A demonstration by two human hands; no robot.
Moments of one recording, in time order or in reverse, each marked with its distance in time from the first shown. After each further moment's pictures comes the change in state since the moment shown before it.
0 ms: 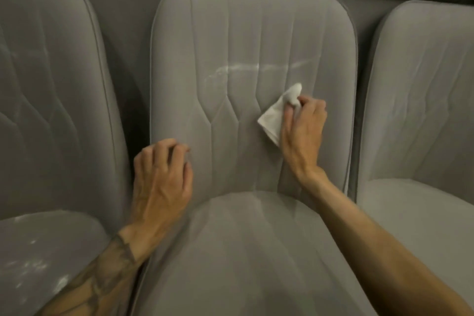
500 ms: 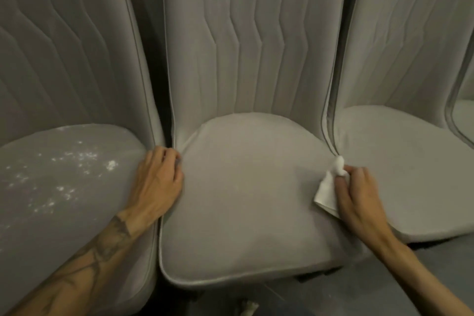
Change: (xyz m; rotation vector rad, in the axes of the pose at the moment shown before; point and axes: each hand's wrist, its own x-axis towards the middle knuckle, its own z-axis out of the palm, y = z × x) left_hand -0.159 -0.003 -0.101 -0.156 -0.568 -0.171; right_hand -0.246 0.051 -0.246 -0.267 -0.528 0.148
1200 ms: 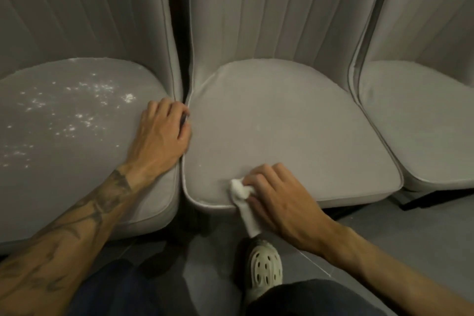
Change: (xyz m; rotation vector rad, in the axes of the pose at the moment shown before) left_hand -0.047 -0.029 -0.007 0.013 -0.003 0.064; right_hand -0.101 -0.140 0.054 -0.061 -0.464 -0.725
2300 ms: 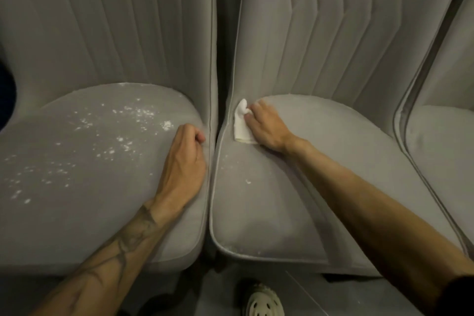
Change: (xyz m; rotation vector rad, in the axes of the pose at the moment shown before) left_hand 0.005 -0.002 -0.001 -0.466 0.208 -0.329; right_hand 0.241 0.096 0.012 0.199 0.022 0.300
